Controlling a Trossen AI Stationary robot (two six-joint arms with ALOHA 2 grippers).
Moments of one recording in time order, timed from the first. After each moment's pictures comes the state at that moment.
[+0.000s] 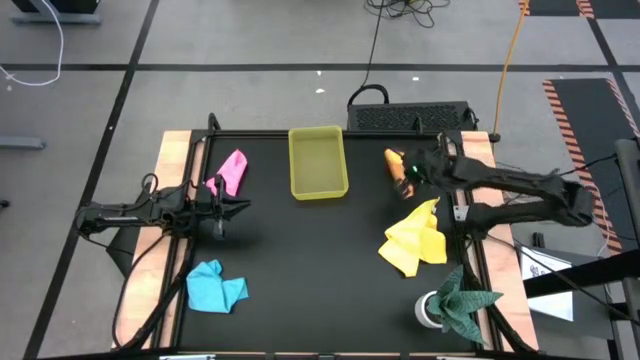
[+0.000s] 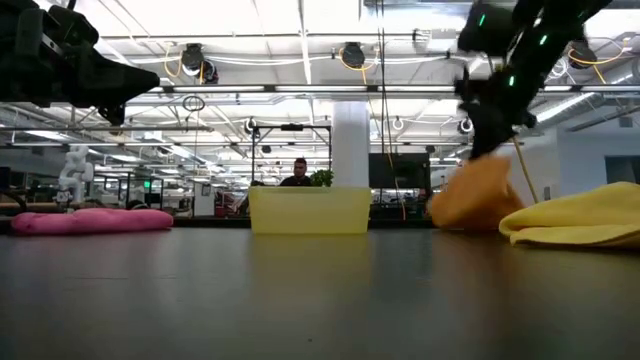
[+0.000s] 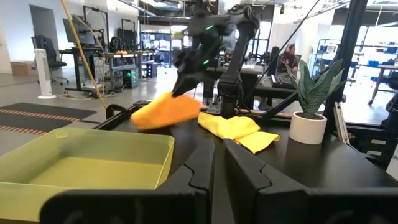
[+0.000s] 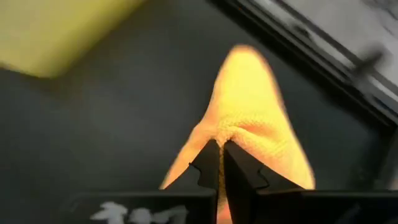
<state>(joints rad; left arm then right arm) 0.03 0.02 0.01 0.08 -0.06 -0.06 -0.34 1.02 0.68 -0.62 0.37 0.35</state>
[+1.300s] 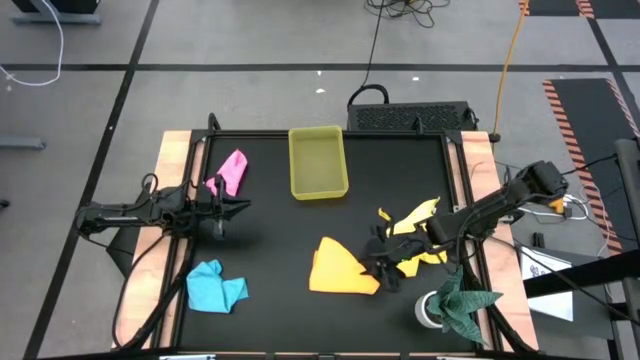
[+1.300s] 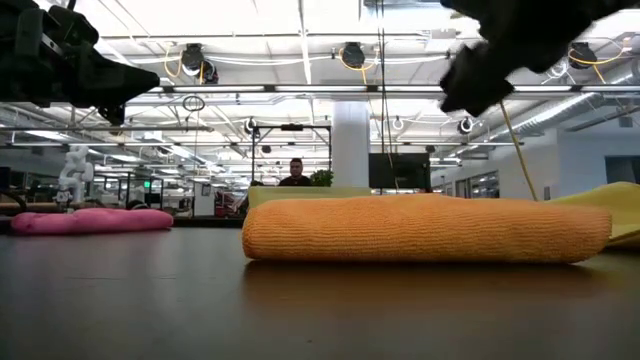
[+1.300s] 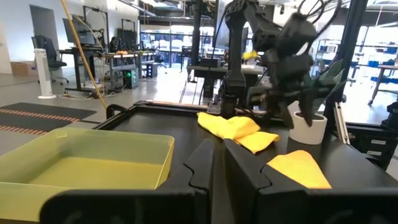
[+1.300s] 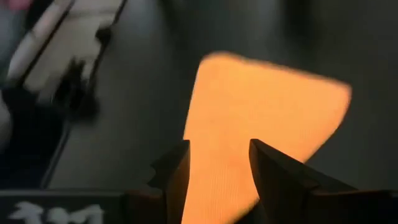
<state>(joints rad) 0.03 0.02 0.01 0.08 -0.06 -0.06 0.38 1.39 0.75 -0.05 0.07 0.36</state>
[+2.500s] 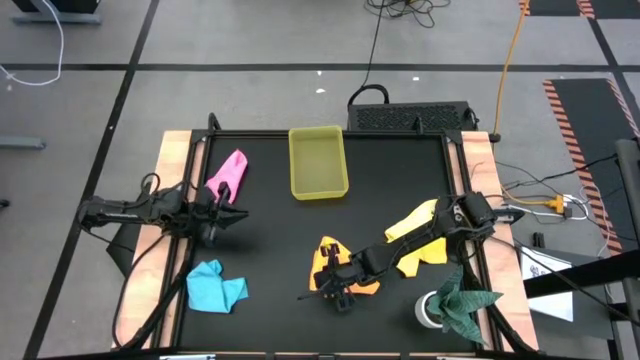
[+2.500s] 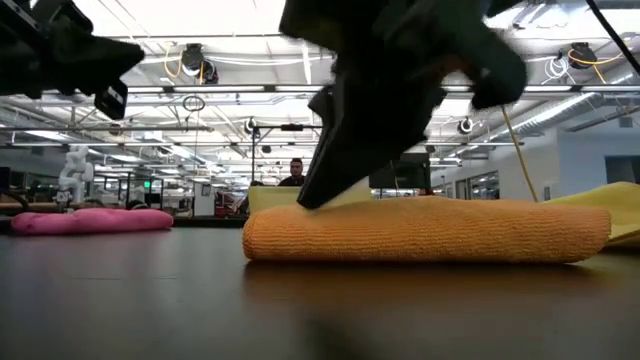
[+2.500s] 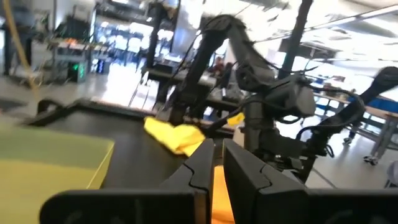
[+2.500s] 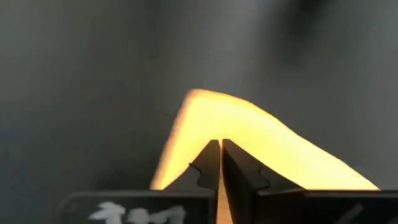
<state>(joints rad) -0.07 0.02 0.01 0.15 0.03 -0.21 0.41 2.01 1.34 -0.28 0.13 0.06</state>
